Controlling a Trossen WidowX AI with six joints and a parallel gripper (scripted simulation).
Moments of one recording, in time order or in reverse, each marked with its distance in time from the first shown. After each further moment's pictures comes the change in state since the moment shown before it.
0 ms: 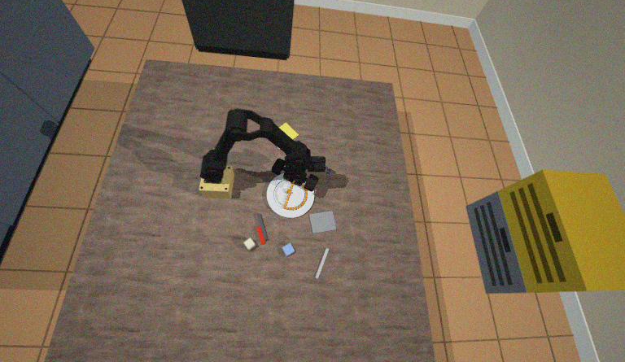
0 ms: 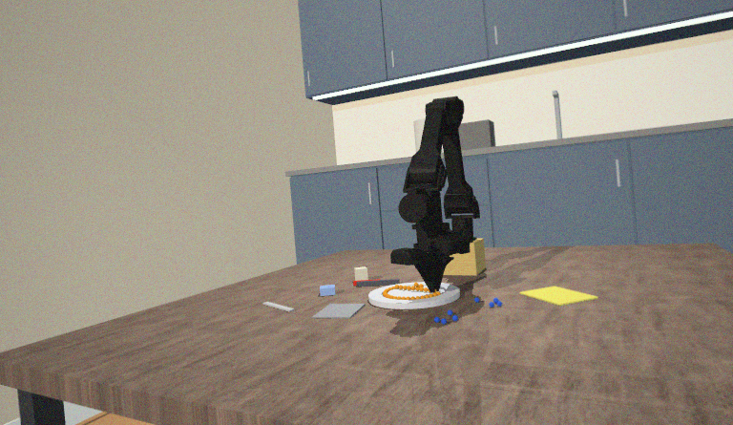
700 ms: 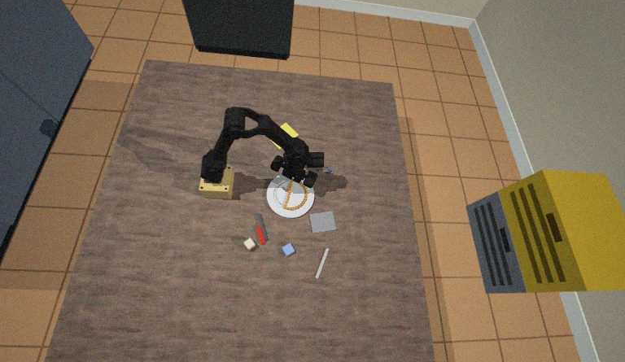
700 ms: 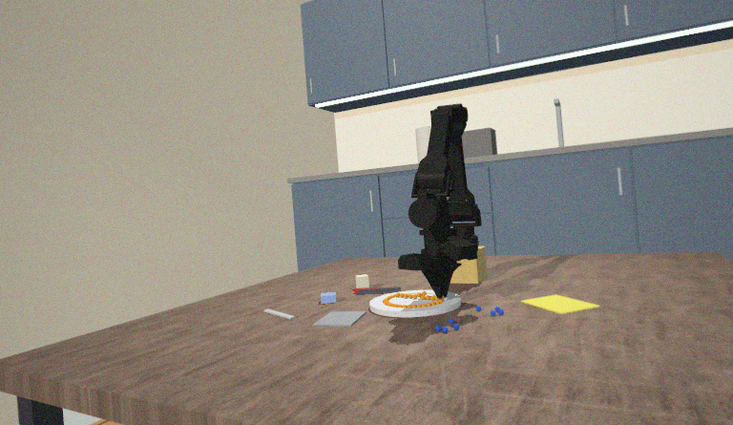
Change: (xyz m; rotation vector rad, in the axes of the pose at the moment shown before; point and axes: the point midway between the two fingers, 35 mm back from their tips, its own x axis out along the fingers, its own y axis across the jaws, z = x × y) arm -0.003 0.010 0.009 -0.005 -0.003 -0.003
